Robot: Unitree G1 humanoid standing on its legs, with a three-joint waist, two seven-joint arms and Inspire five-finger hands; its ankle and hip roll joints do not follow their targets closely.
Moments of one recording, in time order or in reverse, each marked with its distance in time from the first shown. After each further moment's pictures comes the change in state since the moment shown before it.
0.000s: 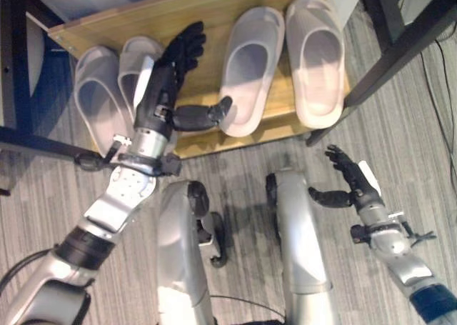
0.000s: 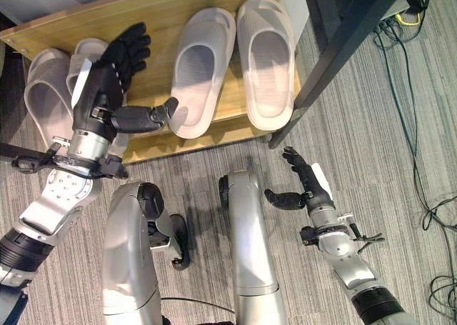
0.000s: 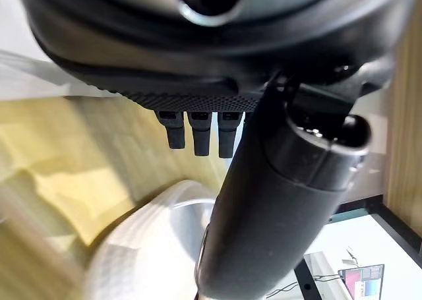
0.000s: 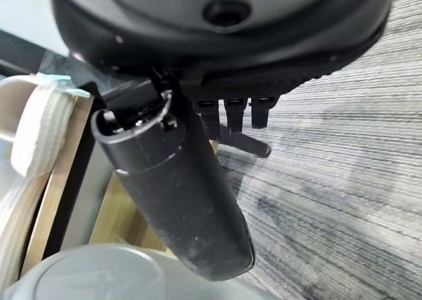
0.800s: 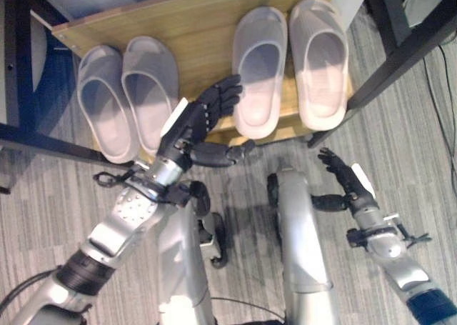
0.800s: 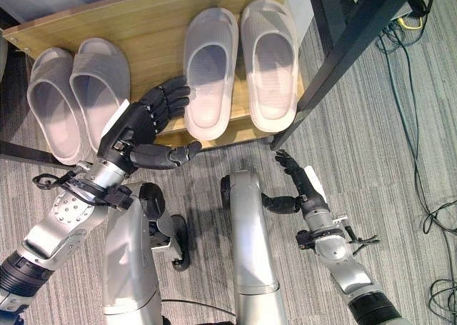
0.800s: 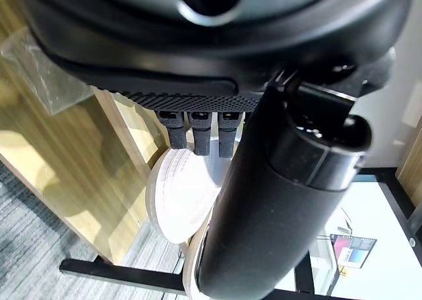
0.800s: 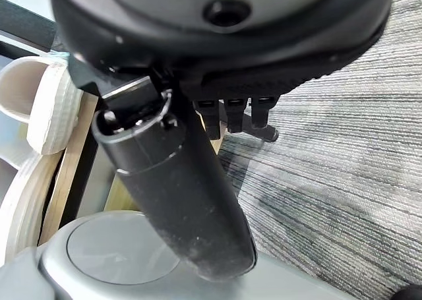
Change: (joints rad) left arm 0.080 -0.019 -0.048 -0.090 -0.096 0.046 -0.185; right arm 0.019 0.030 -0.013 -0.036 -0.039 0.006 0.028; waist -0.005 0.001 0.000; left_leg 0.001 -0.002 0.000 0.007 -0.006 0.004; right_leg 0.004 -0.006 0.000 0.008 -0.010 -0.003
